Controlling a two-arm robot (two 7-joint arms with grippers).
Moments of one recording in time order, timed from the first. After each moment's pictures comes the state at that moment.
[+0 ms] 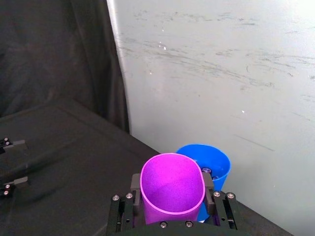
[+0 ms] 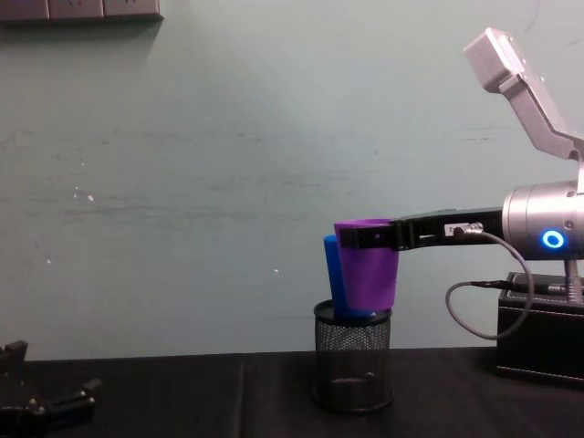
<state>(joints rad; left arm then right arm) -0.20 0.60 0.45 -1.41 -0.25 -0.12 0.03 0.75 0.31 -0.52 -1.06 0.45 0.19 0.50</state>
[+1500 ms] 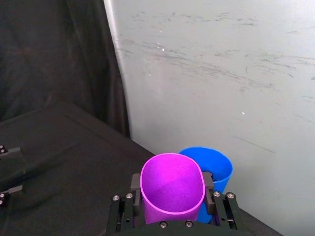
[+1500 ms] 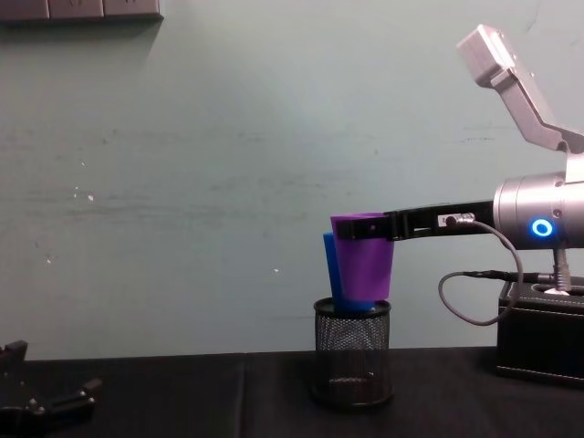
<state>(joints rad) -0.20 0.60 0.45 -1.41 -0.25 -0.12 0.03 0.80 0.27 -0.50 -0.99 0.43 0.20 0.54</state>
